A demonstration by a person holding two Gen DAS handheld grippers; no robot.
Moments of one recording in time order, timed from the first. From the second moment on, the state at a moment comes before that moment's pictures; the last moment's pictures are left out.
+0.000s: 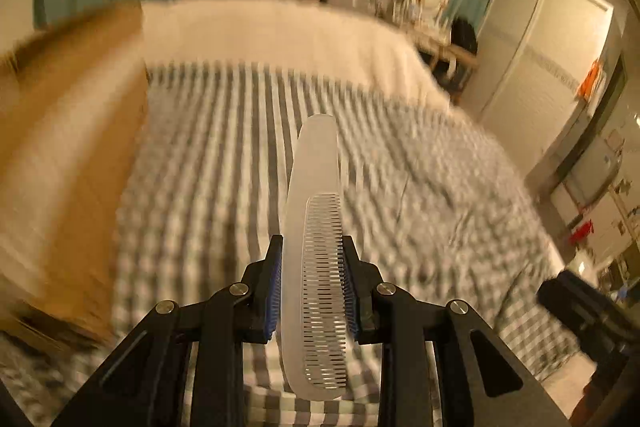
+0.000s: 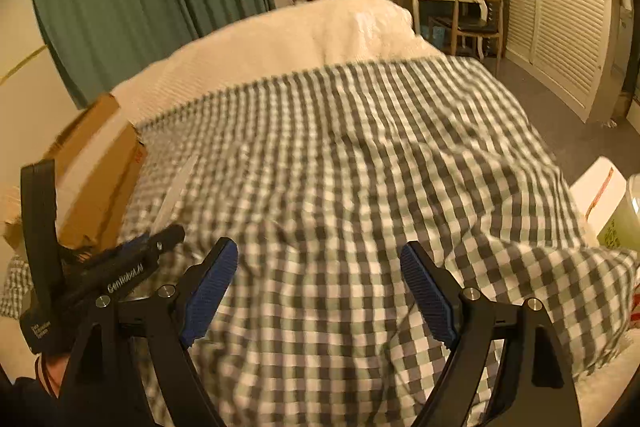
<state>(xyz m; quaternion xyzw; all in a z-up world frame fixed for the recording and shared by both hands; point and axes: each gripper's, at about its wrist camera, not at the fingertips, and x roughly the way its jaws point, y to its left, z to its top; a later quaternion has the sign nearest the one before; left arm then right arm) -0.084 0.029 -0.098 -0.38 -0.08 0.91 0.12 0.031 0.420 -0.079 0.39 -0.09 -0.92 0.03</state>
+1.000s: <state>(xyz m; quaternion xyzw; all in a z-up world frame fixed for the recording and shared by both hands) -0.073 -0.167 0.006 -0.30 -0.14 0.94 -0.05 0.011 0.222 0.061 0.29 -0.03 -0.95 0.12</state>
